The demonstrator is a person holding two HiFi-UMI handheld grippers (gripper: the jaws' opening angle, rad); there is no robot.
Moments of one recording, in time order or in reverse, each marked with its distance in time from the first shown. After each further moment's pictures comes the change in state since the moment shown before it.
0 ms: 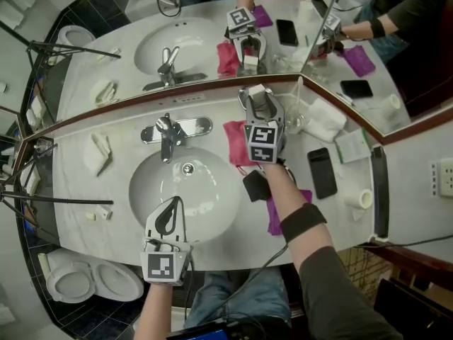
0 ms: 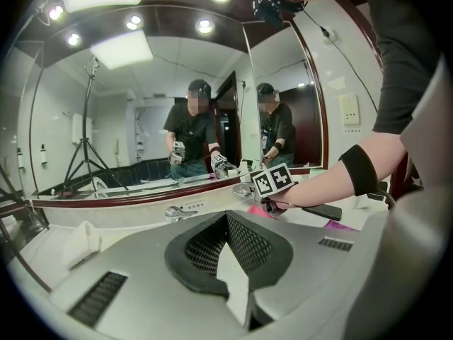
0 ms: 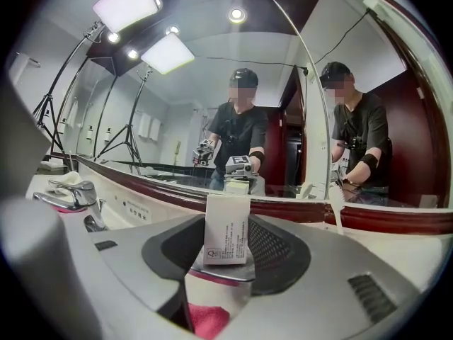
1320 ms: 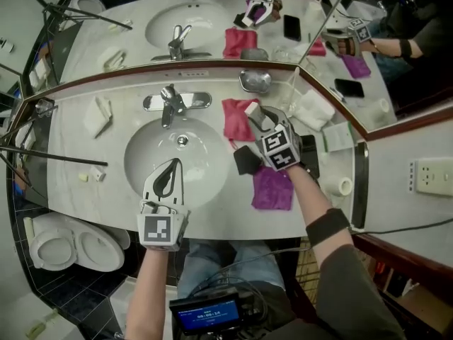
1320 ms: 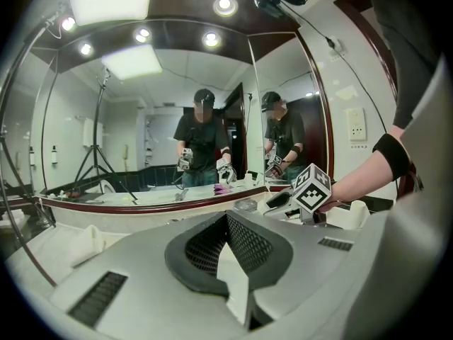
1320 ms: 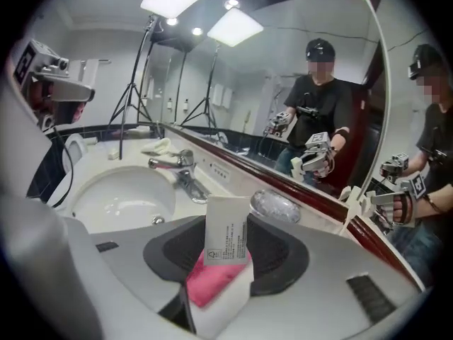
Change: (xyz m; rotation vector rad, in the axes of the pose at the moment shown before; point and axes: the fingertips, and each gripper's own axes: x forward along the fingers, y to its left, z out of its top) left arm -0.021 -0.015 0.039 -0.047 -0.084 0.055; right arm -0.118 0.042 -0.022 -0.325 0.305 0.517
